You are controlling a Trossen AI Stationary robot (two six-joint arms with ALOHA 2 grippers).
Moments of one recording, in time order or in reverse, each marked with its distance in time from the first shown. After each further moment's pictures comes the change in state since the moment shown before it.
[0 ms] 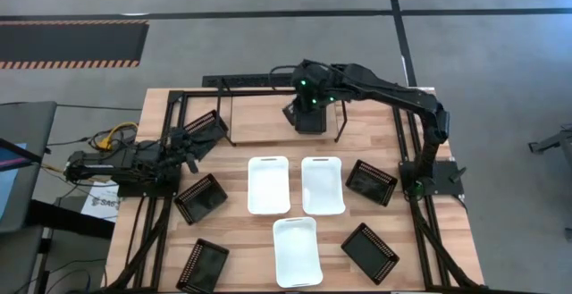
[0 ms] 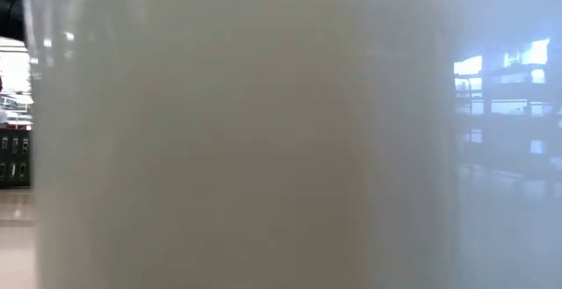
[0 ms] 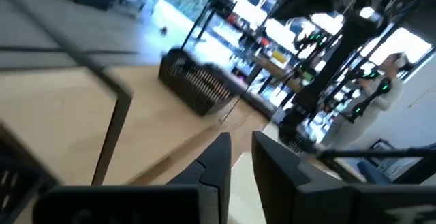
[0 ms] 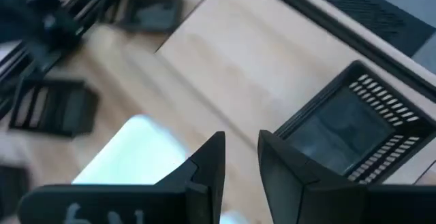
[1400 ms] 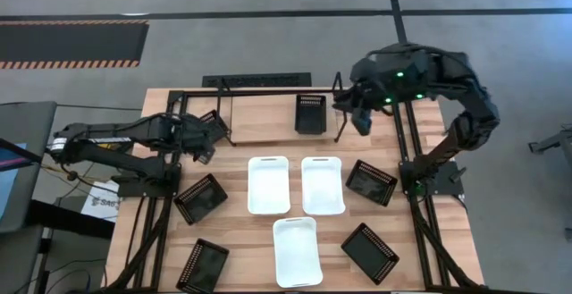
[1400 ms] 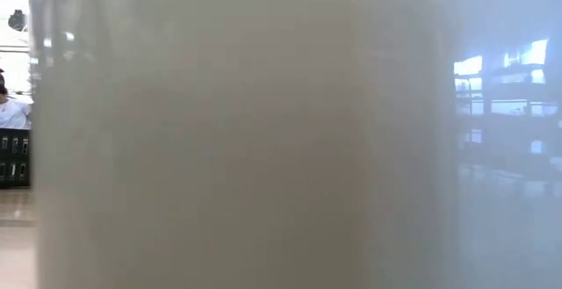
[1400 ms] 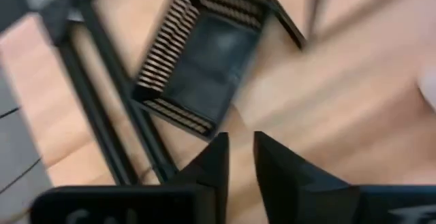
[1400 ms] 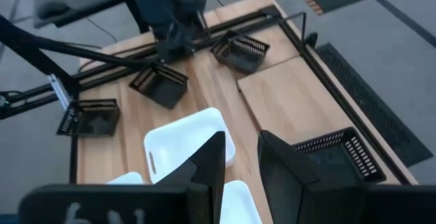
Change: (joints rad) left arm 0.119 1.018 0.805 -1.181 0.052 -0.290; right arm 0.173 -0.276 0.304 -0.254 0.010 -0.265
